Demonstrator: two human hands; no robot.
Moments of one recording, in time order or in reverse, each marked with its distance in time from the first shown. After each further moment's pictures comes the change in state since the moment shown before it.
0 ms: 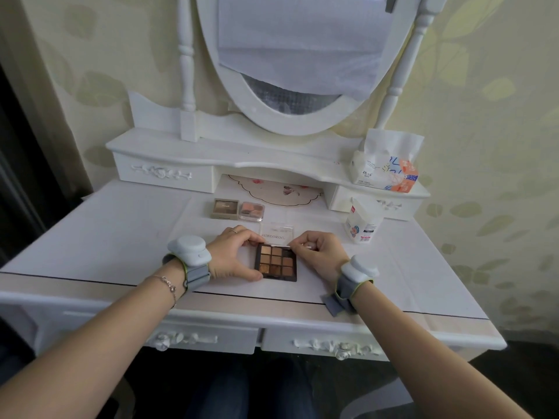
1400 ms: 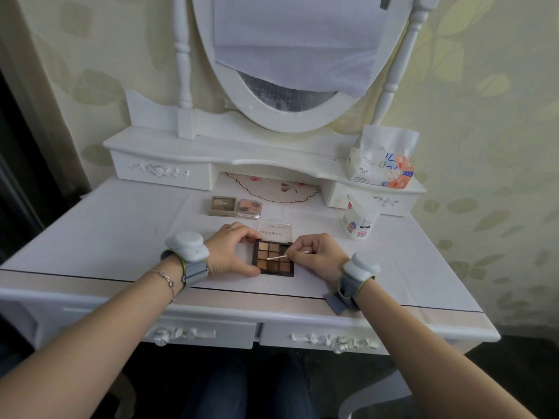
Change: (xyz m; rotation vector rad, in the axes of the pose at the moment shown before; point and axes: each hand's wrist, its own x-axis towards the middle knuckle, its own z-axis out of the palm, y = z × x) left_hand -0.001 0.002 0.000 -0.001 0.015 0.000; right_hand -0.012 -0.006 -0.004 0.065 -0.158 0.016
